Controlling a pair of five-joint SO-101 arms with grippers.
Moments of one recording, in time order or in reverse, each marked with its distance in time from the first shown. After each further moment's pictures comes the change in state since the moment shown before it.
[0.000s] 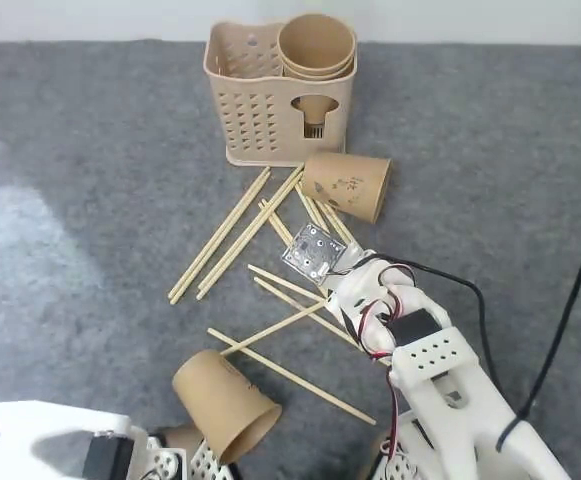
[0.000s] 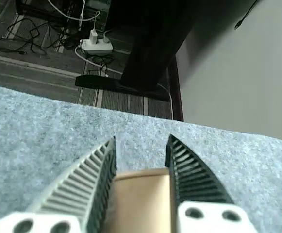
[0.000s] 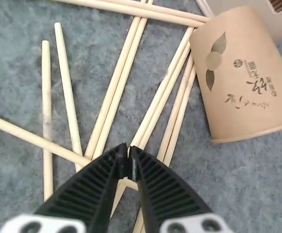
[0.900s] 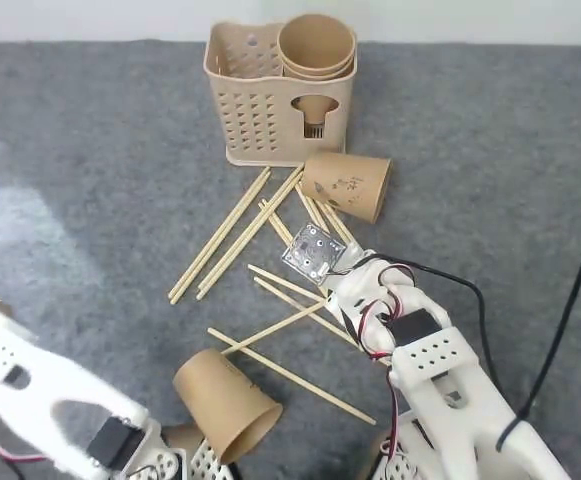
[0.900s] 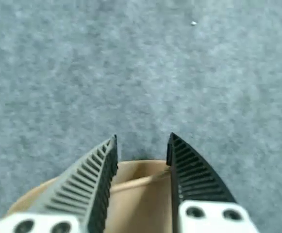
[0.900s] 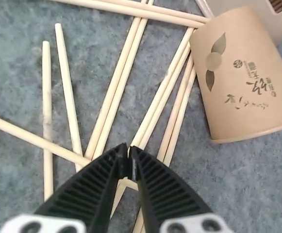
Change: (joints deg) left arm 24.1 -2.8 -5.3 42.7 -6.3; right arm 0.0 0.0 0.0 0.0 0.0
